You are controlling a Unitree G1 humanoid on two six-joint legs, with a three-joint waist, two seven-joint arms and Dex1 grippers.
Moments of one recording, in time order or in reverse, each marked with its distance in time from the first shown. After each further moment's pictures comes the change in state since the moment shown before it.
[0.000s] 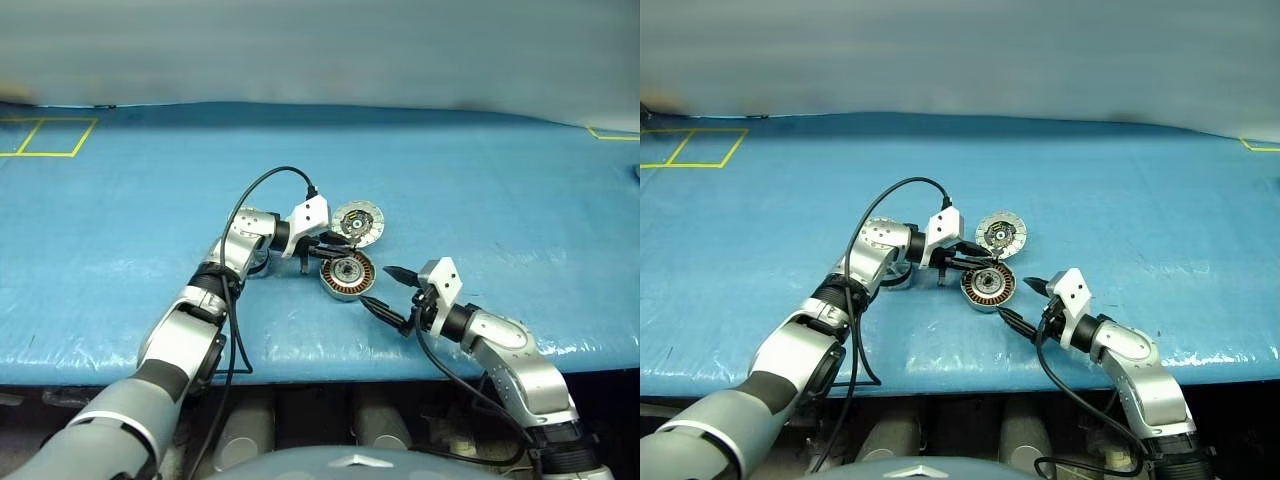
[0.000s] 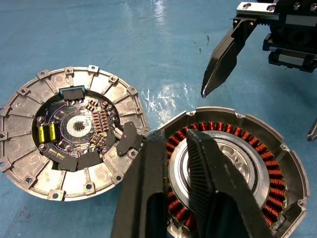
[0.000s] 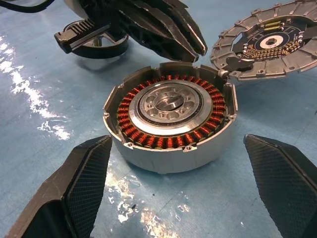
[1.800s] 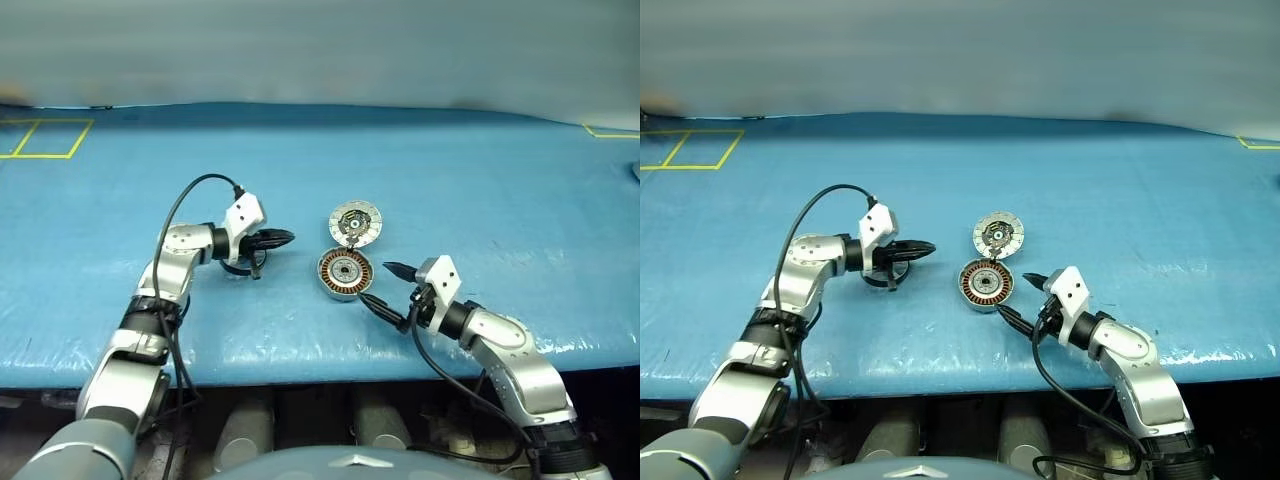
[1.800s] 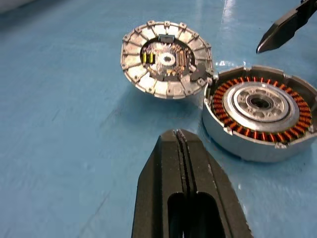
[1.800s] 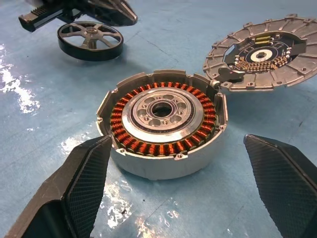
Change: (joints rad) left arm 0.333 0.292 0.129 -0.480 -0.109 0.240 0.134; right arm -0.008 0.002 0.009 -0.023 -0.034 -0.037 -0.012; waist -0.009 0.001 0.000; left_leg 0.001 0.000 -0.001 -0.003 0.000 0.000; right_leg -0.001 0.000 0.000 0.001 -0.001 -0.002
